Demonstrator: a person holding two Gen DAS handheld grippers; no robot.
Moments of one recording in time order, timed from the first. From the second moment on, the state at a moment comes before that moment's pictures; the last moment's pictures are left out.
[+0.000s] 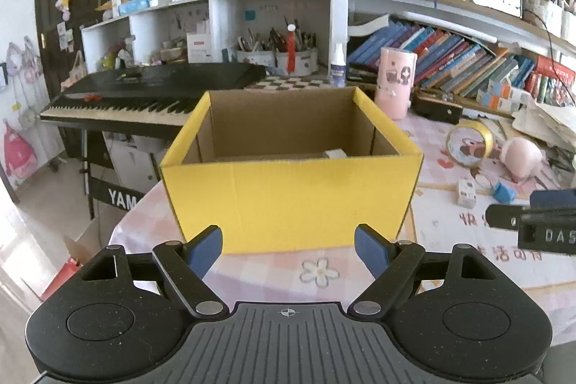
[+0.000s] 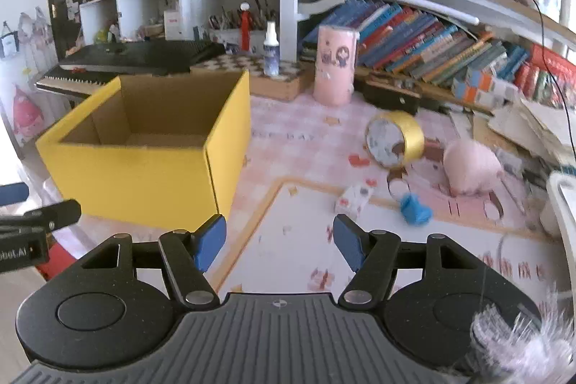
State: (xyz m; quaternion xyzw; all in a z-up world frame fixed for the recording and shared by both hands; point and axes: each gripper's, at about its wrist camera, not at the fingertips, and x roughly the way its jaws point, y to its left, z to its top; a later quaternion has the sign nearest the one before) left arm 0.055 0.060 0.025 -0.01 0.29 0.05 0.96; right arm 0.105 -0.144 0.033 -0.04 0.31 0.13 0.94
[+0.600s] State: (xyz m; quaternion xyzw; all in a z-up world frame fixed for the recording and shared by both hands) left arm 0.023 0.051 0.006 0.00 0.33 0.02 0.94; right arm 0.044 -0.129 0.003 -0.04 0.34 0.13 0.93
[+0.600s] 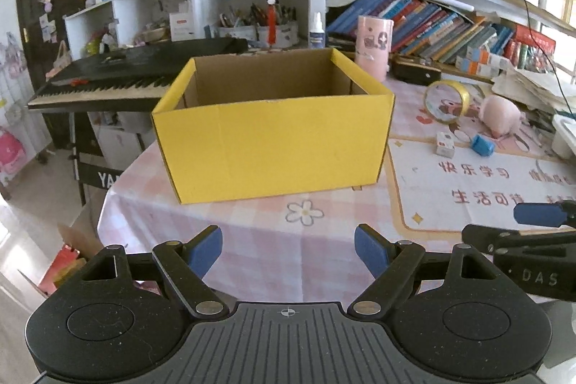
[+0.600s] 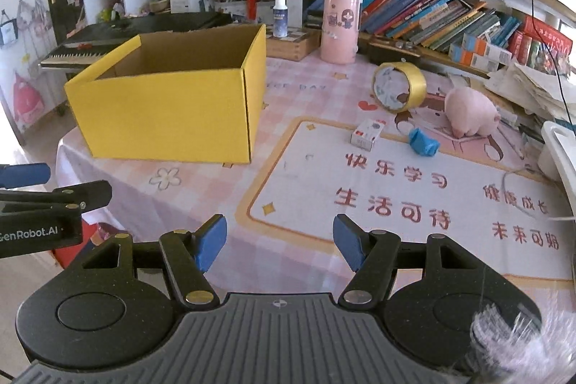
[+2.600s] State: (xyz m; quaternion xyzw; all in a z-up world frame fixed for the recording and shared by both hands) left arm 0.096 -0.059 -0.012 0.04 0.37 -0.11 0.92; right arm 0.075 -0.228 -0.015 -0.01 0.40 0.03 0.92
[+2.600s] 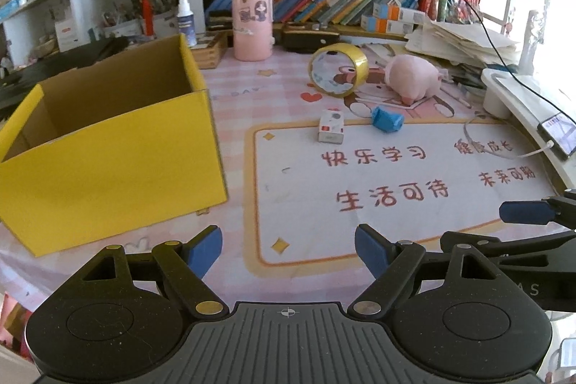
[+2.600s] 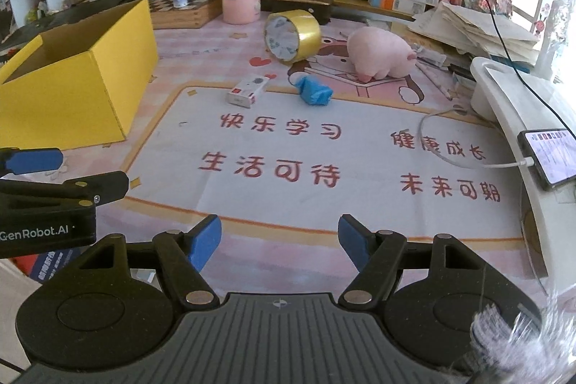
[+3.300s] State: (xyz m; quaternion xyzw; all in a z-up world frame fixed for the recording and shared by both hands) left arm 0.155 -0.121 -0.017 0.03 0.37 -0.10 0.92; right arm 0.141 -0.296 -0.019 -0.01 0.41 0.03 0.91
